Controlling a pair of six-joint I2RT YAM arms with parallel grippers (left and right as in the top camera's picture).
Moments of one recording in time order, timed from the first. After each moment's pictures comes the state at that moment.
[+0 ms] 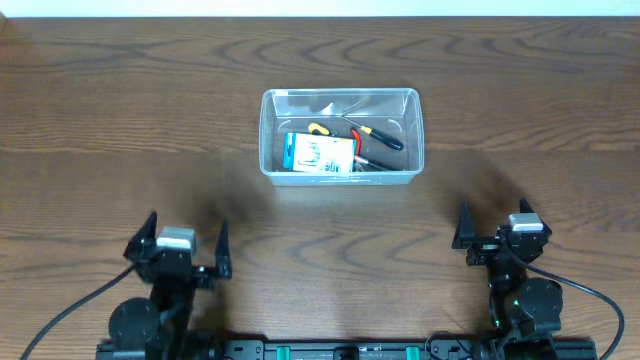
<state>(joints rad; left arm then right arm) 0.00 0.01 0.35 -0.46 0.10 0.09 0.11 0.01 0.03 -0.12 0.08 0.01</state>
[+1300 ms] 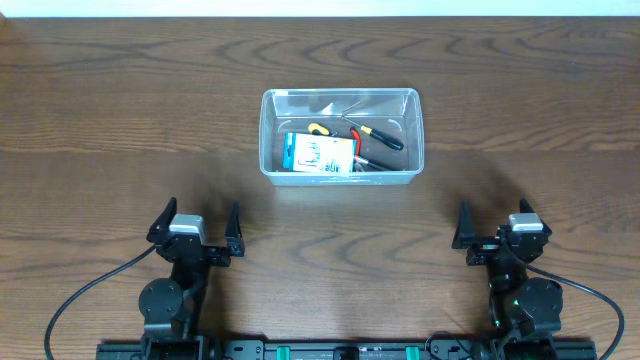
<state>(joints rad) 0.00 0.01 0.02 -0.10 0.12 -0.05 0.11 0.01 0.03 -0.12 0.08 0.01</state>
